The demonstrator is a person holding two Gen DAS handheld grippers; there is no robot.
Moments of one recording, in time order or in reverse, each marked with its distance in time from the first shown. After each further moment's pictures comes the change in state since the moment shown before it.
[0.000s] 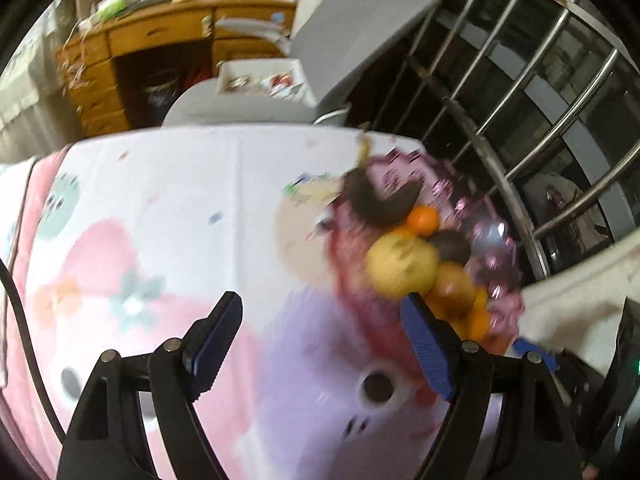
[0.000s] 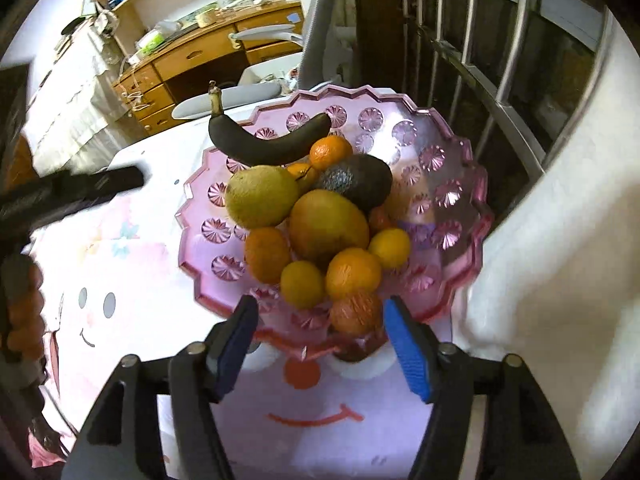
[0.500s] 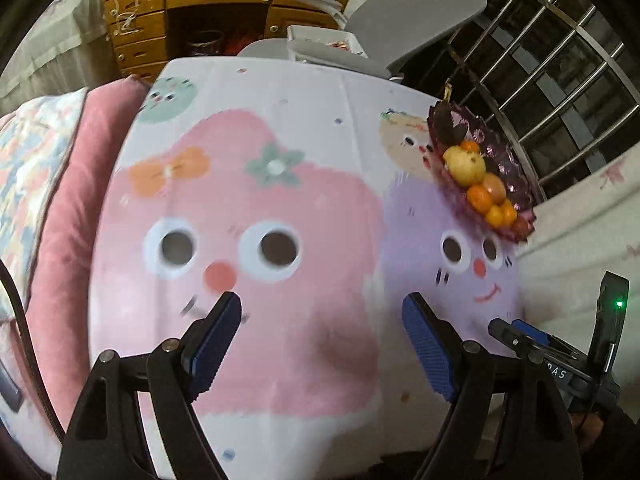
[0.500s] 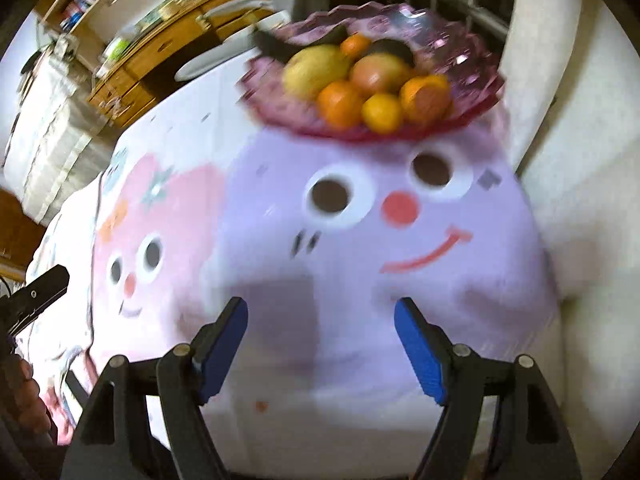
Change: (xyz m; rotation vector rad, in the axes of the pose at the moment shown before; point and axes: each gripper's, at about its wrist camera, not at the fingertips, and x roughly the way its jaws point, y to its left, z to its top) left arm -0.108 0.135 -0.124 -0.078 0.084 0.000; right arm -0.020 0.092 -0.106 0.218 0.134 0.025
